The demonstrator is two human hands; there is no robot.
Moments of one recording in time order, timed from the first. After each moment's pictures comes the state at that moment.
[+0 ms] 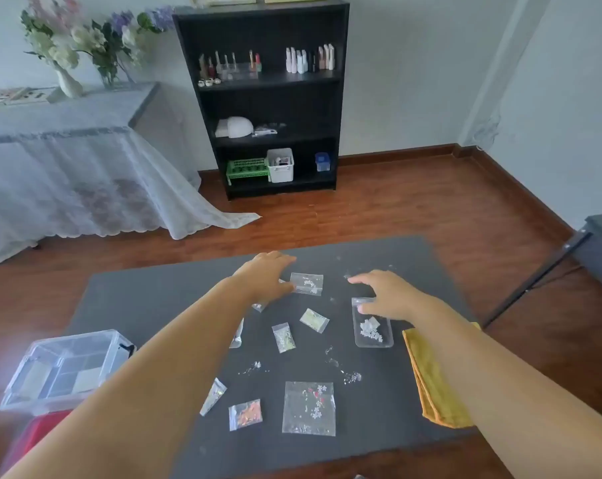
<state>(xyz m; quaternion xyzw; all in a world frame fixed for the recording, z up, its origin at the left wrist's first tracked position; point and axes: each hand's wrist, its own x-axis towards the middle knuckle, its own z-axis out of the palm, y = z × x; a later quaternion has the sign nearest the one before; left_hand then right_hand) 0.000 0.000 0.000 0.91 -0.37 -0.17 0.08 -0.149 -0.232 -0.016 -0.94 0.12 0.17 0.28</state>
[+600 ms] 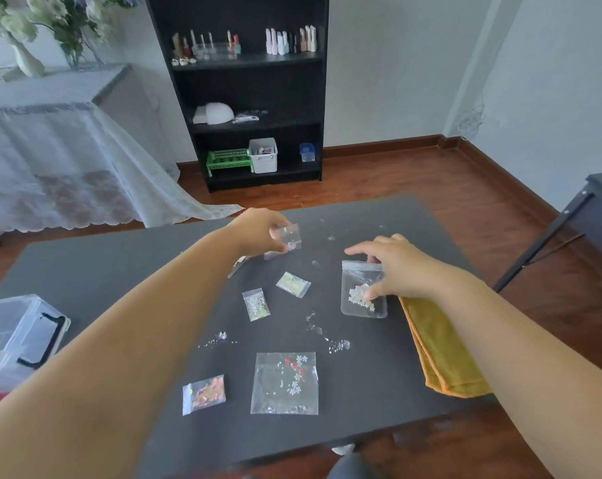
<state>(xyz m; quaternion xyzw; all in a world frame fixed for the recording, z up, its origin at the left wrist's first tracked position) 0.019 -0.039 -0.051 0.90 -0.37 -0.14 0.17 -0.175 -0.249 -0.056 -0.97 0.07 0.08 0.21</state>
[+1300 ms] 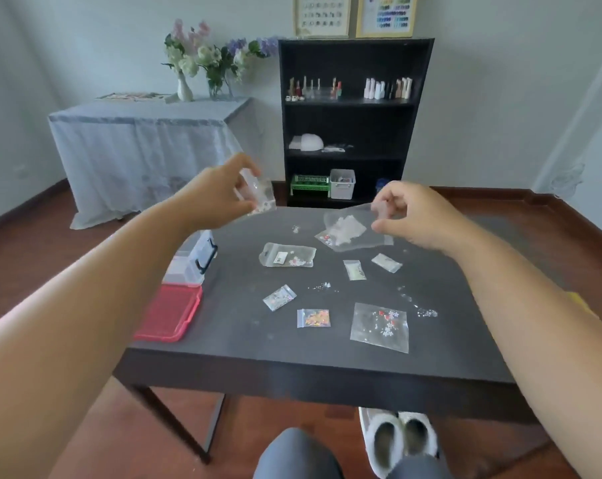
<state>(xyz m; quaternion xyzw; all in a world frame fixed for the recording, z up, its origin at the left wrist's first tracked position) -0.072 0.214 0.047 0.92 -0.28 0.06 0.27 -0.176 -0.099 0.028 -0.94 -0.02 -0.10 0.34</state>
